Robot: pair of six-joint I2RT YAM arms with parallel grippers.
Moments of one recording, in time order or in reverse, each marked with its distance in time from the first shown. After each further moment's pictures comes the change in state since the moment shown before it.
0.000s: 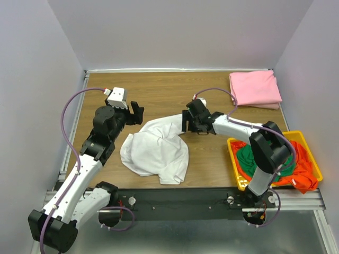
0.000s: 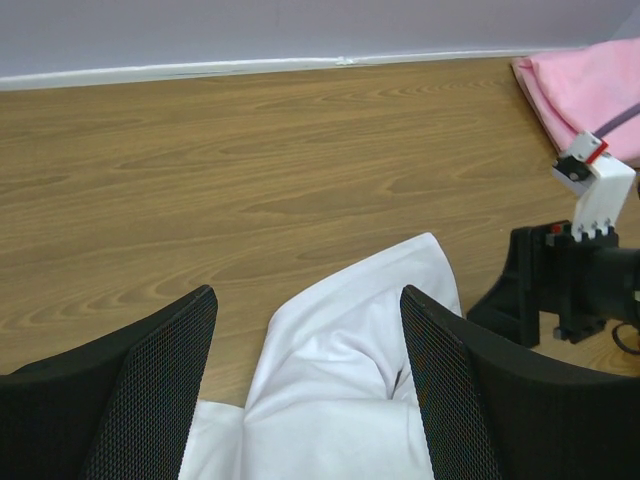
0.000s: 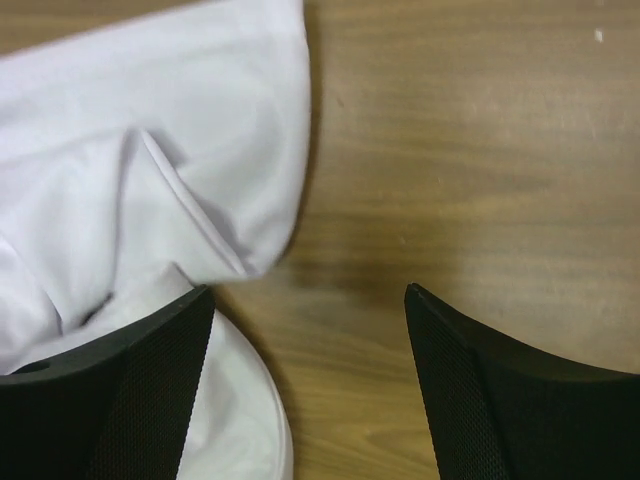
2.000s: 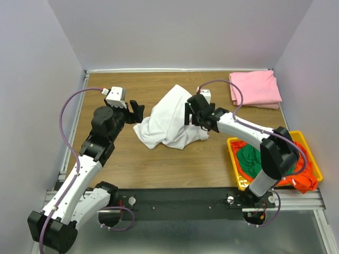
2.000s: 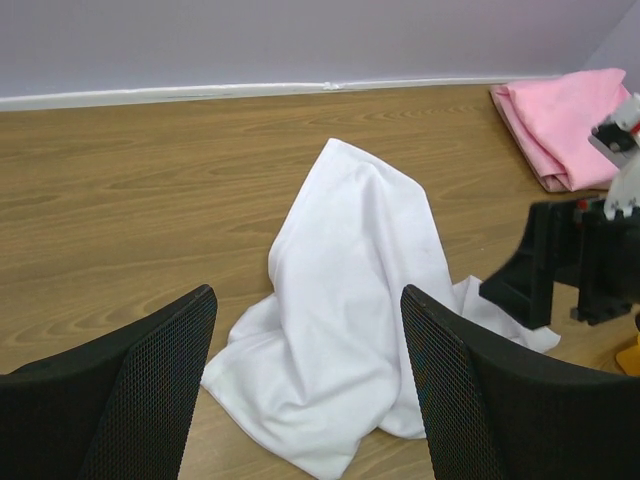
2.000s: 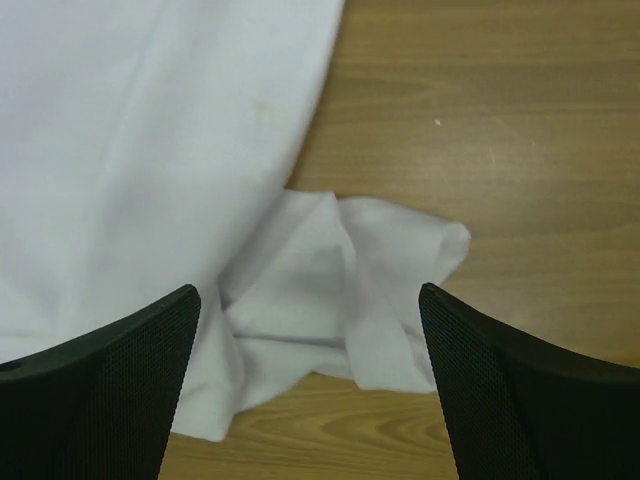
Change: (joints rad) left arm -0.001 -0.013 0.000 0.040 0.010 -0.023; right arm 0.017 -0.042 0.143 -0.109 0.227 -0.056
